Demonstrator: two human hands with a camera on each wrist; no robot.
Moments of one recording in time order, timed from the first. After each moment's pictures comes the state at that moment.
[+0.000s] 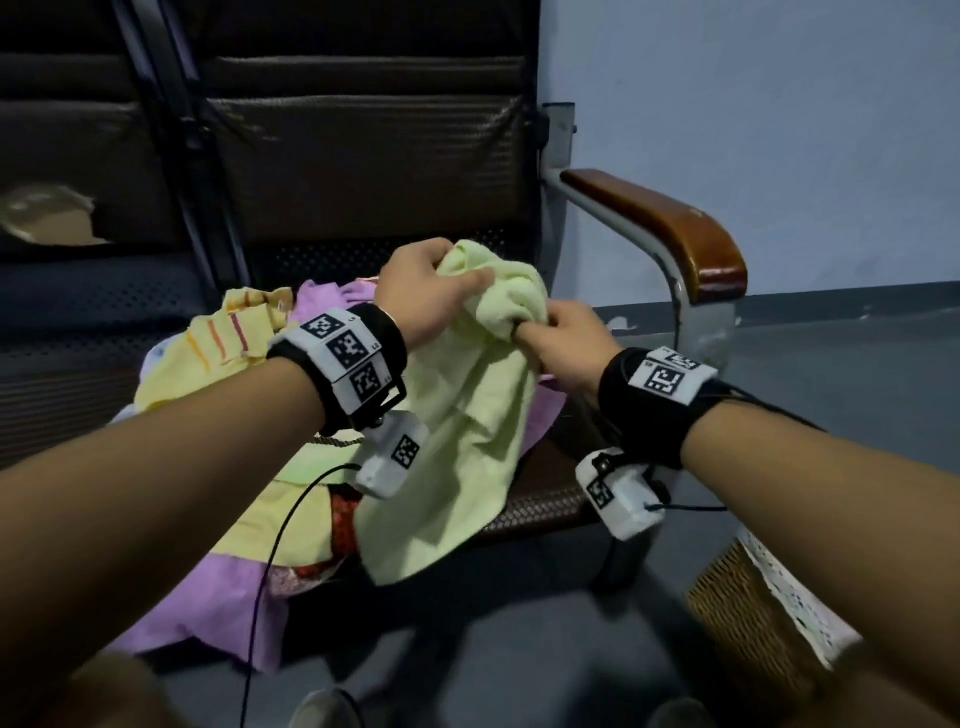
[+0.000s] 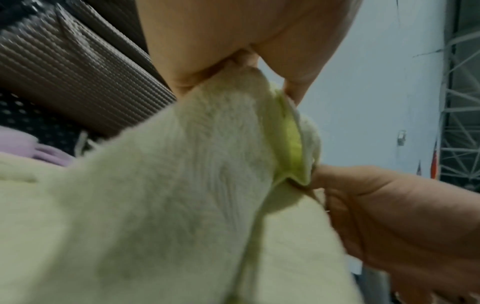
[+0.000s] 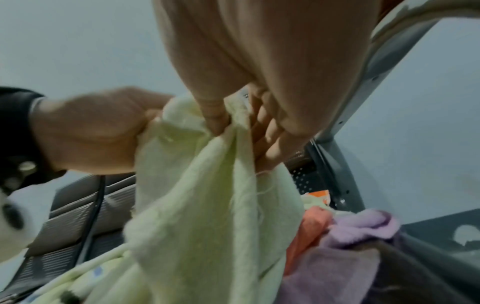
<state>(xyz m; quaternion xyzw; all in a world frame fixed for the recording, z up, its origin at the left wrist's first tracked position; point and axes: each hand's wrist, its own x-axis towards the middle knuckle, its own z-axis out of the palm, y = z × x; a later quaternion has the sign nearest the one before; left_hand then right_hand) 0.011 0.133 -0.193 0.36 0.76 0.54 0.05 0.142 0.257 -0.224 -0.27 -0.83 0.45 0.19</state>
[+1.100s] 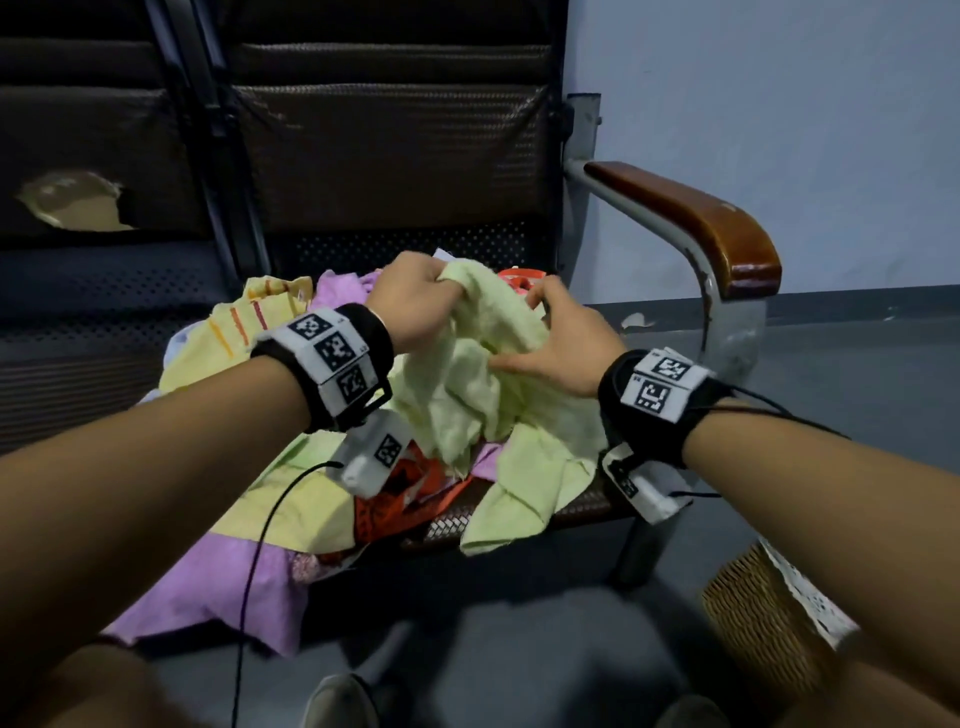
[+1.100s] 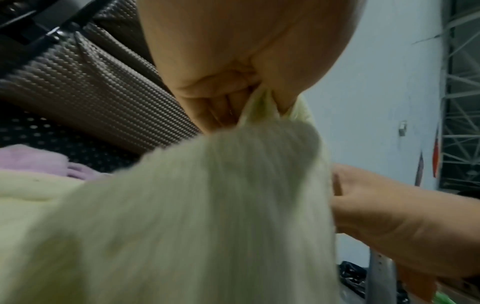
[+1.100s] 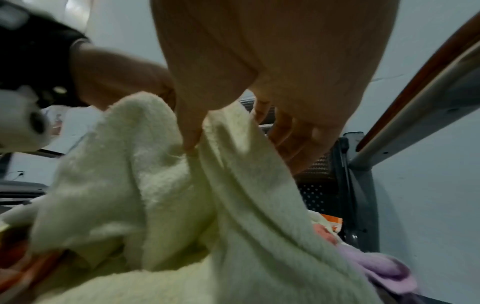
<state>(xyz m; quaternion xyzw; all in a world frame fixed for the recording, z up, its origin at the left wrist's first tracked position) -0.005 0.104 -0.197 0.38 0.82 0.42 0.03 0.132 0.249 -0.229 -0.23 -0.93 0.26 0.15</state>
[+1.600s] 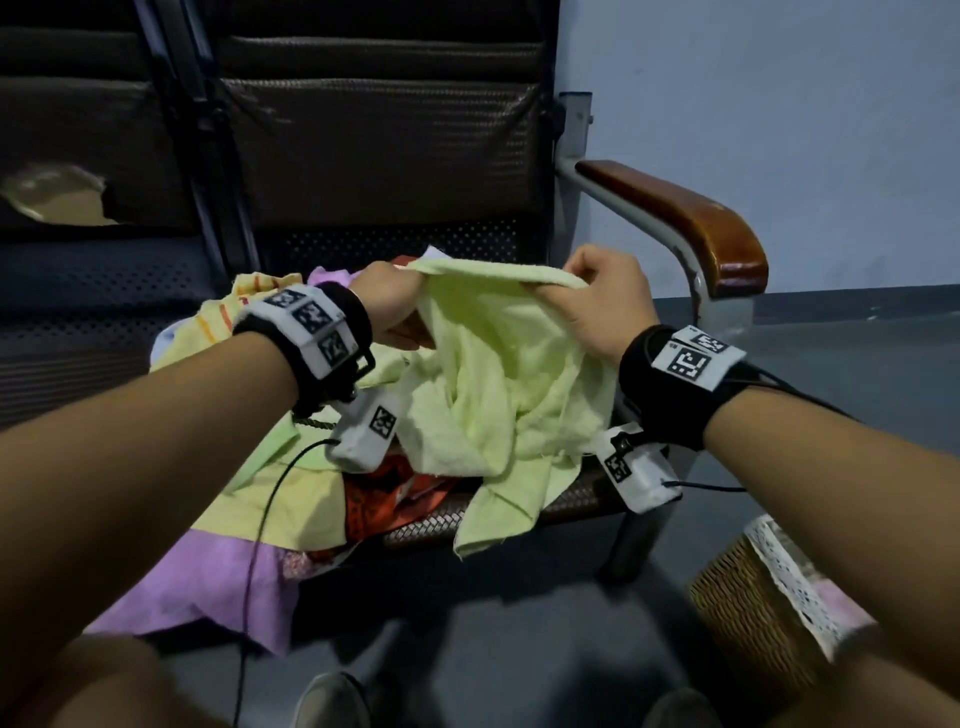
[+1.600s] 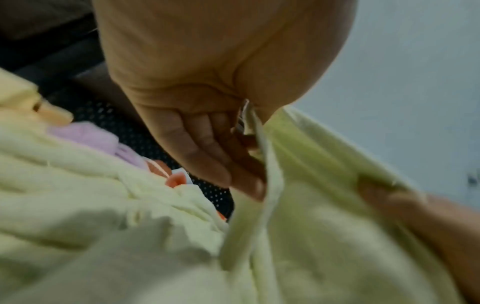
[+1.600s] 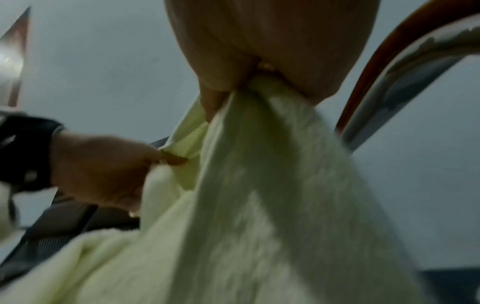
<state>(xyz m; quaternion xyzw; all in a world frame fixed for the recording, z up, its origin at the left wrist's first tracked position) -0.011 0.100 -0.188 0.21 0.84 0.46 0.21 0.143 0.262 -0.201 -0.25 -0.84 0.35 0.34</state>
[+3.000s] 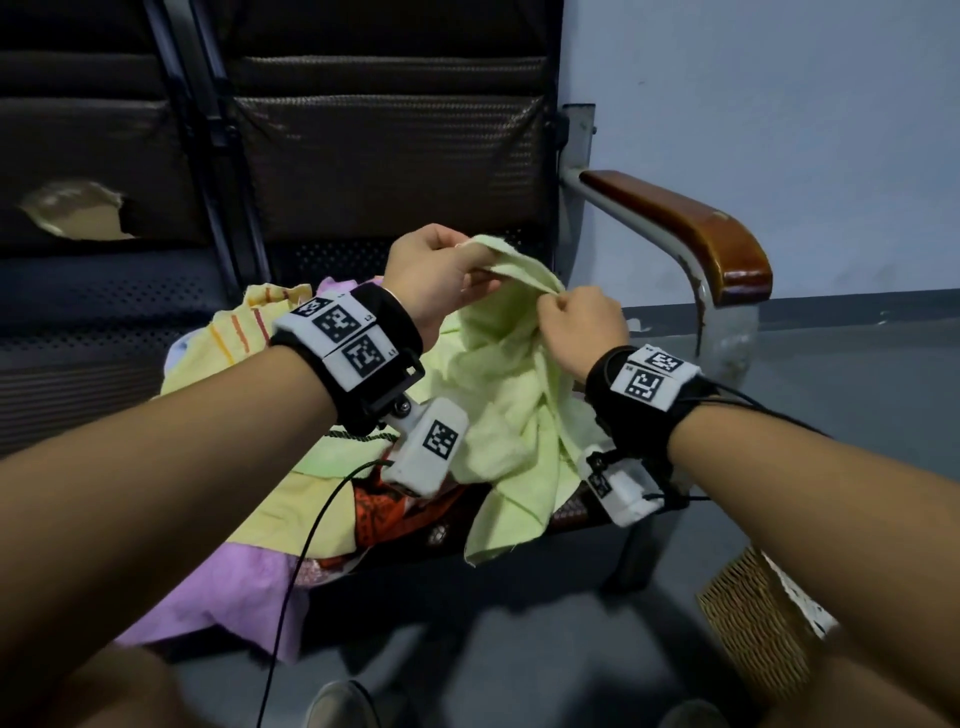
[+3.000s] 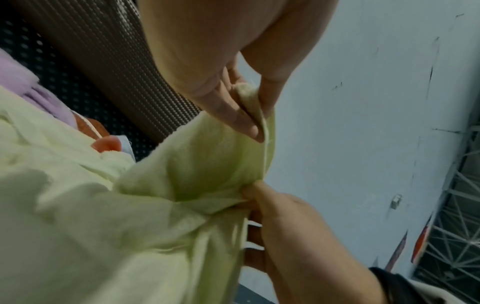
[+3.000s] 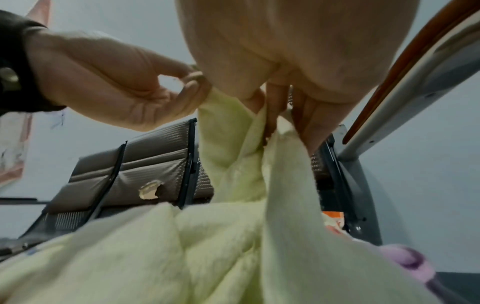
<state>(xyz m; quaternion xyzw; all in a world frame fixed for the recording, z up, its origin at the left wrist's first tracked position) 0.024 0.121 -0.167 0.21 0.60 0.74 0.22 0.127 0.244 -0.213 -0.34 -0.87 0.26 0.25</state>
